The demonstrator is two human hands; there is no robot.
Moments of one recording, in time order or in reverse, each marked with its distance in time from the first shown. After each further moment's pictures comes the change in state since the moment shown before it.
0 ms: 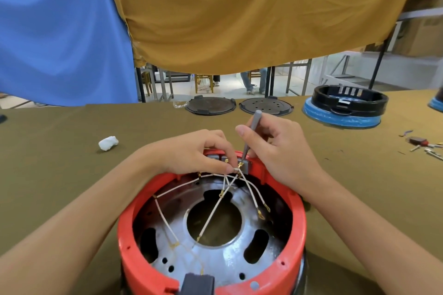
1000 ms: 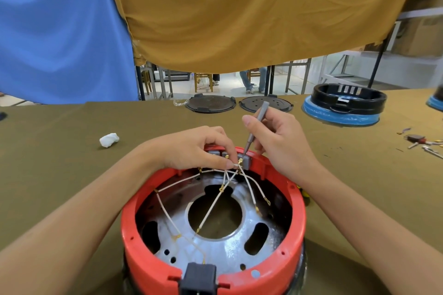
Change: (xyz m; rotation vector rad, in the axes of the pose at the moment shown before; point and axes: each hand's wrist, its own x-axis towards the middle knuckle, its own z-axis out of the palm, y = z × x) left_hand -0.002 -0.002 -0.001 0.006 -0.014 0.002; right_hand 0.003 0.006 0.004 0.151 0.048 0.114
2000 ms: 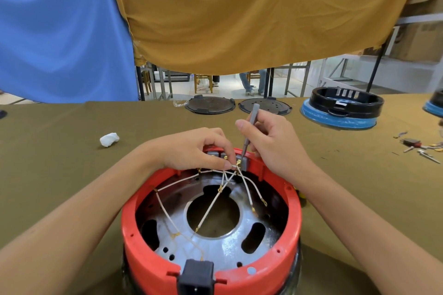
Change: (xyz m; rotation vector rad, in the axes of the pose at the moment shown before) left_hand -0.001 -0.001 0.001 0.006 0.006 0.004; right_hand 0.003 -0.004 0.003 -0.065 -0.074 0.002
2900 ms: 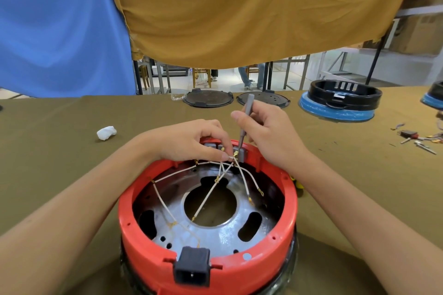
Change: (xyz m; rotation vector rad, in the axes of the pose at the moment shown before) left_hand 0.001 0.000 0.000 0.010 -0.007 0.019; right_hand 0.002 0.002 0.000 -0.039 -0.026 -0.033
